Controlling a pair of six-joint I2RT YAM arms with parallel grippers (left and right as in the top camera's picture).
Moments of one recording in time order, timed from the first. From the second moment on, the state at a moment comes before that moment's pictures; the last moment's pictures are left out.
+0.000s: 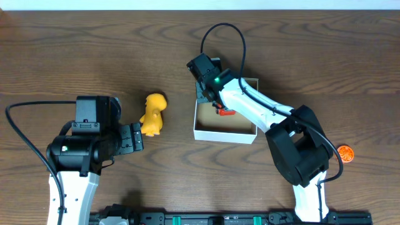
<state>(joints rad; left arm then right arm) -0.03 1.02 1.03 -1.20 0.01 -0.17 0.64 2.12 1.56 -0.63 0.21 0.55</state>
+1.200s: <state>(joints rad) -0.03 1.02 1.03 -1.20 0.01 -0.17 0.64 2.11 1.57 -0.58 0.14 0.36</state>
